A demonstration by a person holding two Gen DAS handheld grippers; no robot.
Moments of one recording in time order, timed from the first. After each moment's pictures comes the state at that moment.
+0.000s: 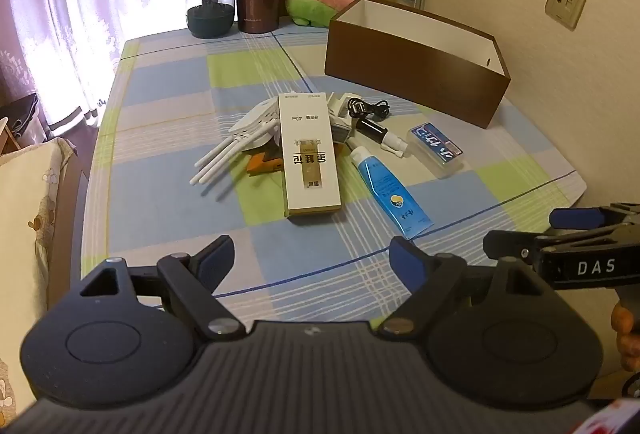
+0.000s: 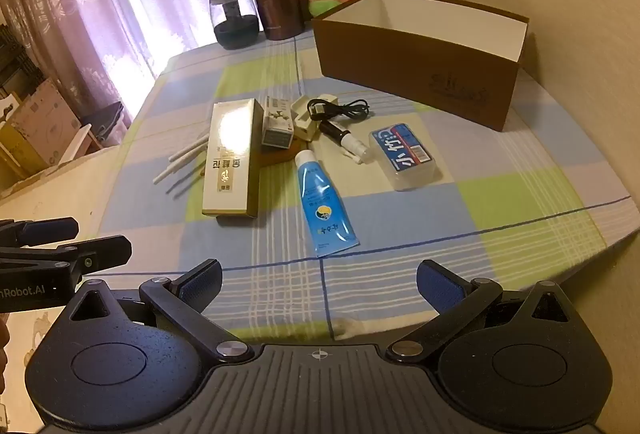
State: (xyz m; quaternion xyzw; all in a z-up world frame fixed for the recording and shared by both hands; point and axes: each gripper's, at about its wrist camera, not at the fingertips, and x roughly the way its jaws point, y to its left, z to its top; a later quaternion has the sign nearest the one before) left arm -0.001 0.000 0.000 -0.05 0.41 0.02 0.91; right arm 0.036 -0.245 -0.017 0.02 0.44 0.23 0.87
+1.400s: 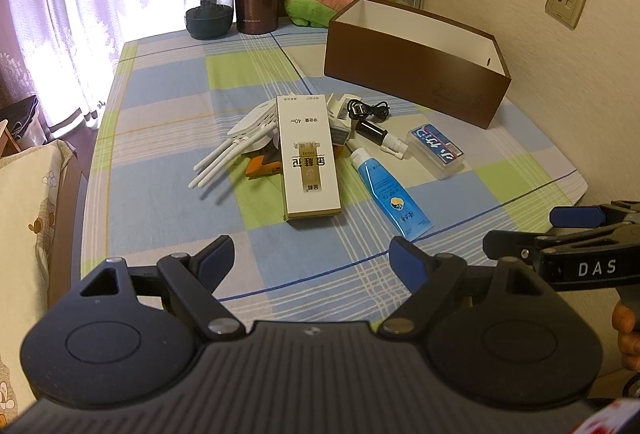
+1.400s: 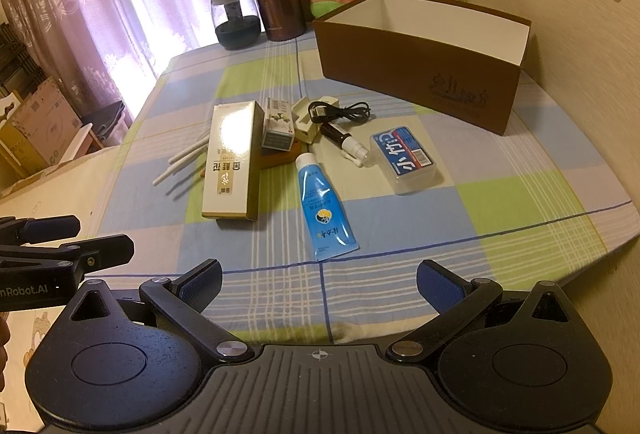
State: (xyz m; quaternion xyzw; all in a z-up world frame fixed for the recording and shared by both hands) left arm 0.002 -0.001 0.000 -0.05 0.41 0.02 0.91; right arm 0.037 -0.244 -0.016 0.01 0.44 0.24 0.87
